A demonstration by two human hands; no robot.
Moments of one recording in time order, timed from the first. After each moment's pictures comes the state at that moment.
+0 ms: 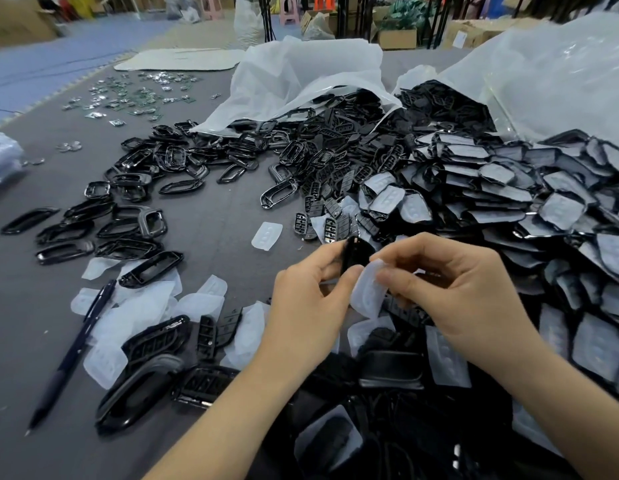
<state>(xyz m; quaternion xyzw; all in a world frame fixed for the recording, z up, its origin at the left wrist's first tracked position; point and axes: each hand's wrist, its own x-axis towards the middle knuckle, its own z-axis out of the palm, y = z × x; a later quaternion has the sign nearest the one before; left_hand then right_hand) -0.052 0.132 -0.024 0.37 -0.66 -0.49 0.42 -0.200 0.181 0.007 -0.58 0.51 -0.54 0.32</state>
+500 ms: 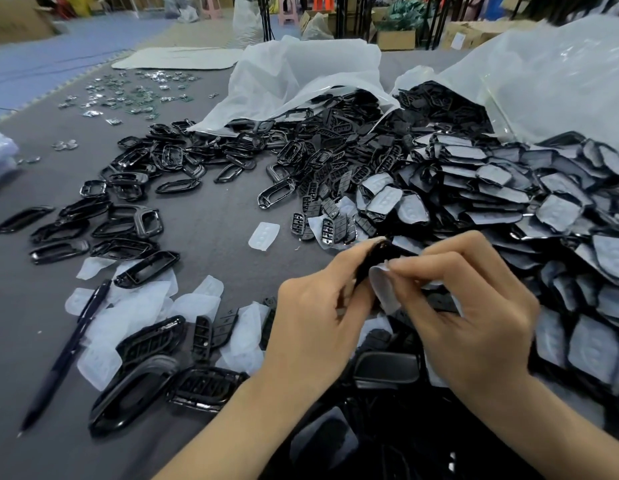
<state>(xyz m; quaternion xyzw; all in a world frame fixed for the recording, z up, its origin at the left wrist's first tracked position) -0.056 0.147 -0.015 0.34 -0.77 -0.20 0.50 -0.191 0.189 -0.004 -0.66 0.51 -0.54 -0.14</state>
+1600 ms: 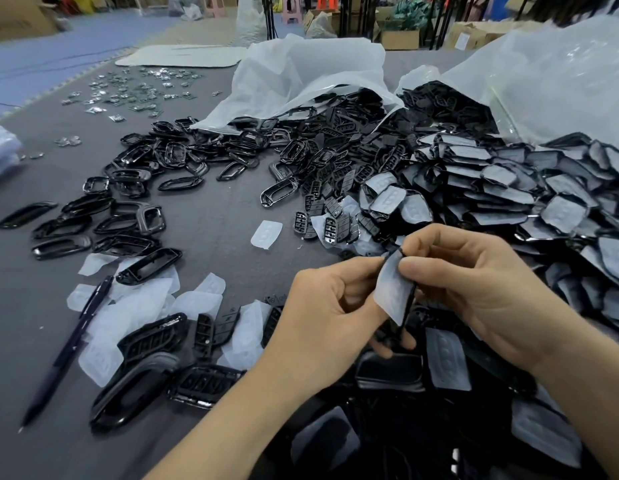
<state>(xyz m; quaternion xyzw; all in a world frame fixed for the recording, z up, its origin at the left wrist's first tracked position) -0.055 0.154 -0.002 0.24 -0.62 -0.64 0.39 -0.217 0.179 0.023 -0.47 0.47 -0.53 0.53</state>
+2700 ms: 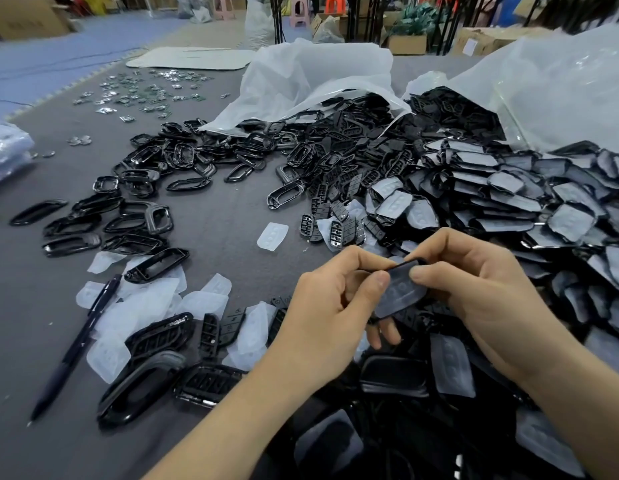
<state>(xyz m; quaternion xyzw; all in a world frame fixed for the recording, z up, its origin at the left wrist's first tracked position) -0.056 0.142 -0.015 0.27 -0.64 -0.58 0.41 -0.214 0.179 0.014 -0.49 0.53 -0.54 0.44</state>
